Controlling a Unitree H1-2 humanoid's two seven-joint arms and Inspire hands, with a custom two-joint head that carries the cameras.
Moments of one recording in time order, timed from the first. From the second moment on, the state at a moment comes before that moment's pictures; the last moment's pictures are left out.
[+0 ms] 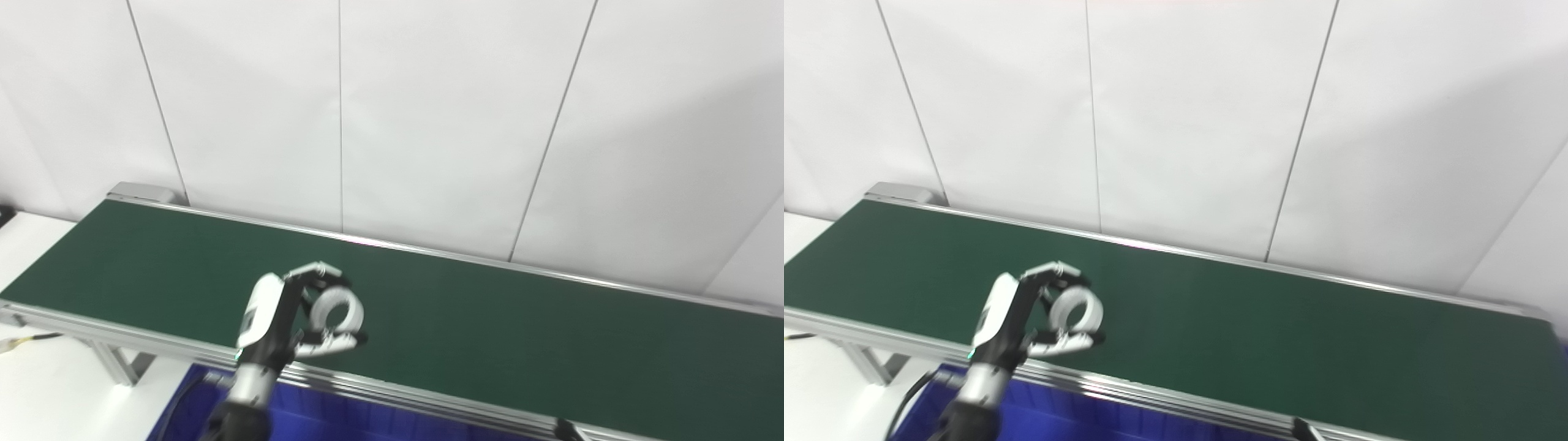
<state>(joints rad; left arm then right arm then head) -0.03 0.20 -0.16 -0.05 0.47 -0.13 0.26 0.25 -0.16 0.11 -0.08 -0.30 -0.27 0.01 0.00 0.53</state>
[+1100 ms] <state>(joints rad) 0.06 0.28 -0.43 -0.06 0.84 -0.05 -0.22 0.25 -0.15 0.11 -0.16 -0.30 -0.17 0.04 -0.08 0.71</state>
